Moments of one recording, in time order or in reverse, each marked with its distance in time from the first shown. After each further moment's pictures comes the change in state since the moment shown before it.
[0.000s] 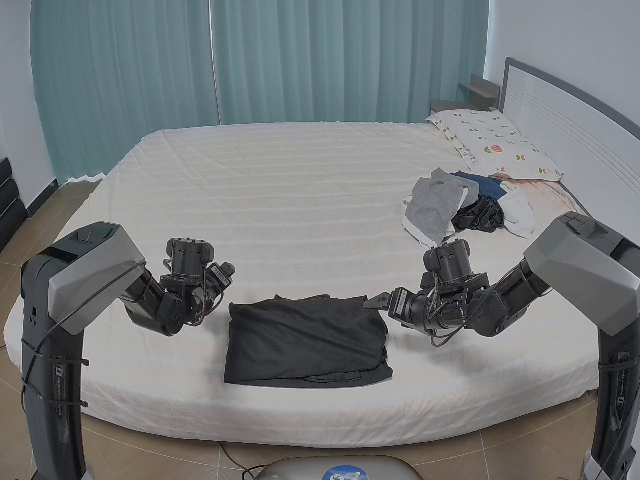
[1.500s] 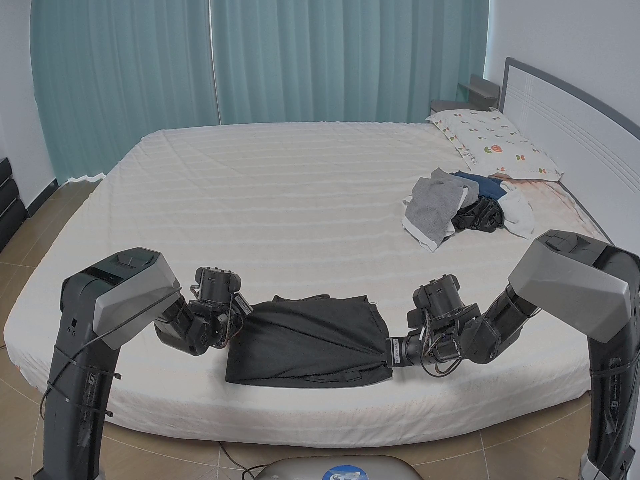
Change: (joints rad) left arm -0.057 0.180 -0.086 0.021 0.009 0.012; right arm 0.046 0.041 0.122 0.015 0.007 -0.333
